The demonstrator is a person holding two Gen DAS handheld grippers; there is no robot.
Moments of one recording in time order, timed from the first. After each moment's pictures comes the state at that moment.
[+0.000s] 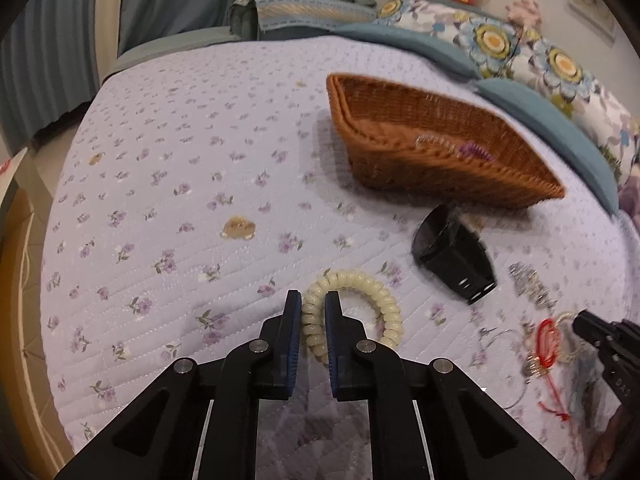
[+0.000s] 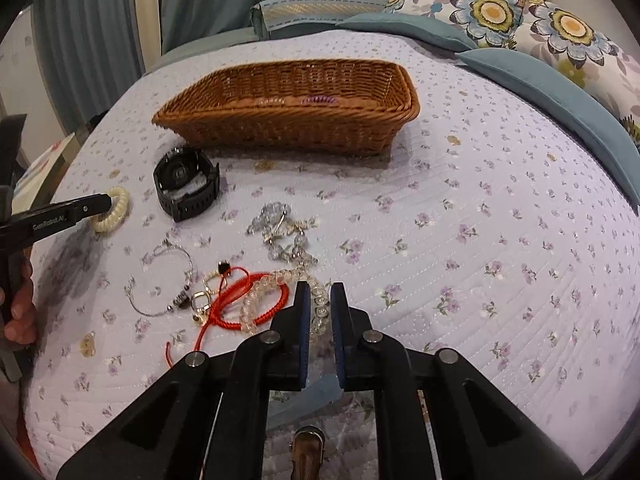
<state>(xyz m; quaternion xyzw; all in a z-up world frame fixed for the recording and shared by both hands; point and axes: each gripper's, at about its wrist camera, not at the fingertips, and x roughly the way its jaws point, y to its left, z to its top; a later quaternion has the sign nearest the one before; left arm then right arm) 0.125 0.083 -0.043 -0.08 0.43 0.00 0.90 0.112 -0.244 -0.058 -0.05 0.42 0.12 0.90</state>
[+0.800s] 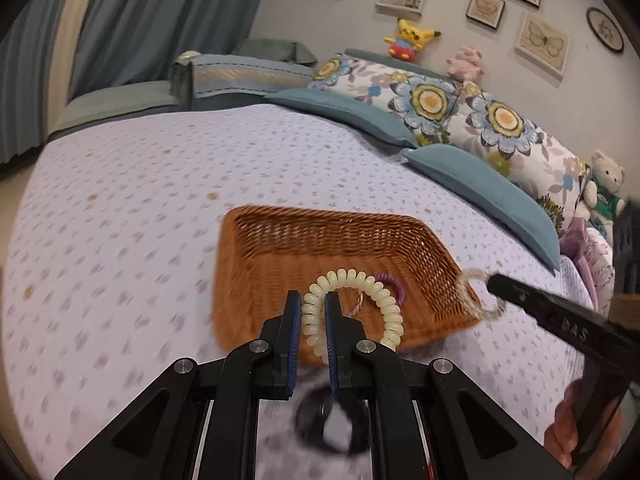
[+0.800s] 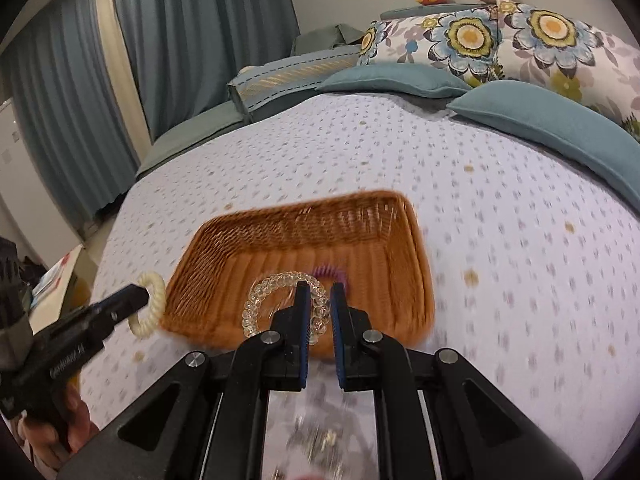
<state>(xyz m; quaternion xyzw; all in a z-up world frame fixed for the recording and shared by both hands) 0.216 0.036 0.042 -0.10 0.33 -0.10 0.93 0.251 -0.236 0.037 0.07 0.35 0.11 0.93</state>
